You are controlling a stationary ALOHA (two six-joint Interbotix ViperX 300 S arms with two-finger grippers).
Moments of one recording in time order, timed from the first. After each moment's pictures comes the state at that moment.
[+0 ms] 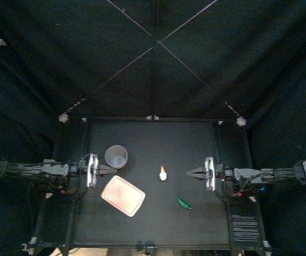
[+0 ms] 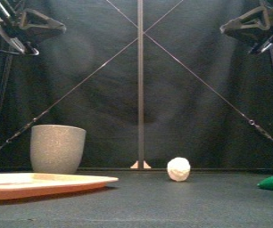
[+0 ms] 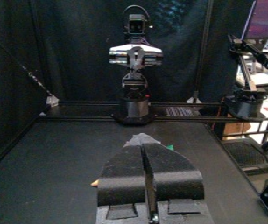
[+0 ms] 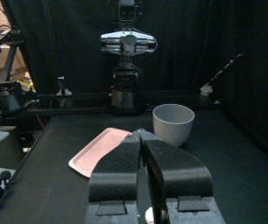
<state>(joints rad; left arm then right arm) 0.00 -0.96 1.19 0.00 -0.29 0.00 0.00 -0.96 1.17 0.00 -0.30 0.00</state>
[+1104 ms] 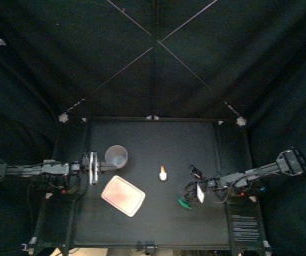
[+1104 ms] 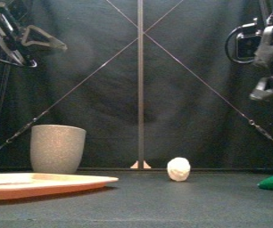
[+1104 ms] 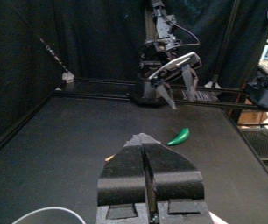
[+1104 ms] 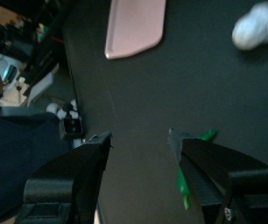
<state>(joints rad) 0.10 -0.96 1.21 -0.03 -0.22 0.00 0.26 -0.58 1.14 0.30 -0.06 0.62</state>
